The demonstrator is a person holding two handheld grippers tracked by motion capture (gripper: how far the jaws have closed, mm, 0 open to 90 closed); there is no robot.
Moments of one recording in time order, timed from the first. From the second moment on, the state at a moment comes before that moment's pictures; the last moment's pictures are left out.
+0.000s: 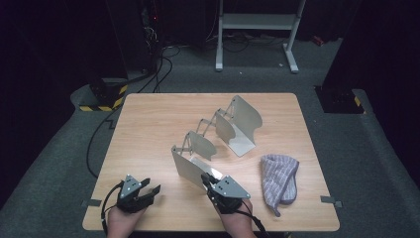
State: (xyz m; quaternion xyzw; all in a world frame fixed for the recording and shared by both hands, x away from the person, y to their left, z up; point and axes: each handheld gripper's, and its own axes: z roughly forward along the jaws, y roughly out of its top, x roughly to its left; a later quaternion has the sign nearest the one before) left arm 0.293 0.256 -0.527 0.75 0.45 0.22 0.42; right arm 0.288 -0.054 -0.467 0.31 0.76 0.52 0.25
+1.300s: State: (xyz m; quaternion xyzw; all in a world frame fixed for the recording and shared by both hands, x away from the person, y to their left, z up) left arm 0.321 0.167 -0.514 0.78 0.36 0.18 0.48; right arm 0.285 -0.085 -0.482 0.41 0.72 0.48 0.29
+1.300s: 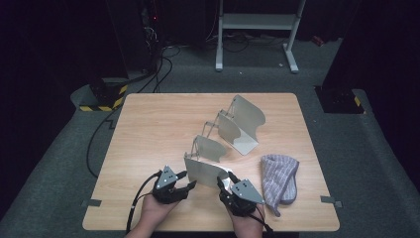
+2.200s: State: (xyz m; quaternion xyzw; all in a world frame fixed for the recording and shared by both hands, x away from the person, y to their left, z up) left arm 0.321 0.170 -0.516 0.78 0.37 0.19 0.47; right arm 0.291 -0.051 -0.492 0.35 0.76 0.49 0.25
